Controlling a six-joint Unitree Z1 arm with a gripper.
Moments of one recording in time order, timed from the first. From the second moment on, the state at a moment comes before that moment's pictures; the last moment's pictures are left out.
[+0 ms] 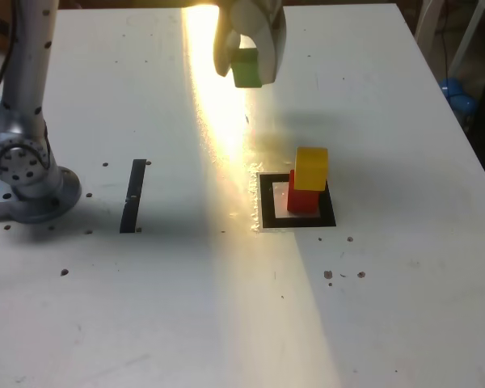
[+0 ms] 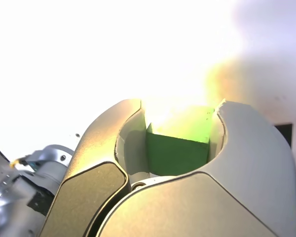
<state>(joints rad) 0.30 1.97 -1.75 1.52 0.13 0.54</state>
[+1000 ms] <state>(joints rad) -0.02 2.12 -1.99 1.59 0.02 0.30</state>
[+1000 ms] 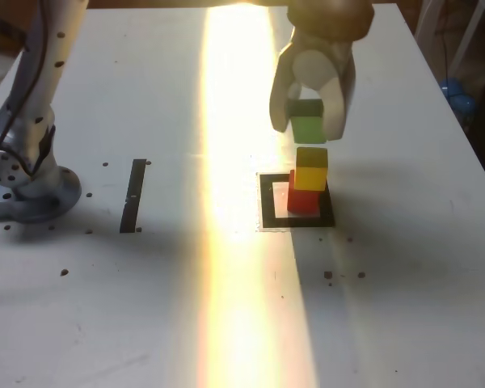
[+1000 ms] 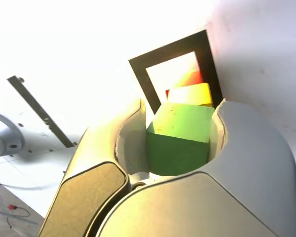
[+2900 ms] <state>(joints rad) -0.05 1.81 -1.61 1.51 0.09 0.24</state>
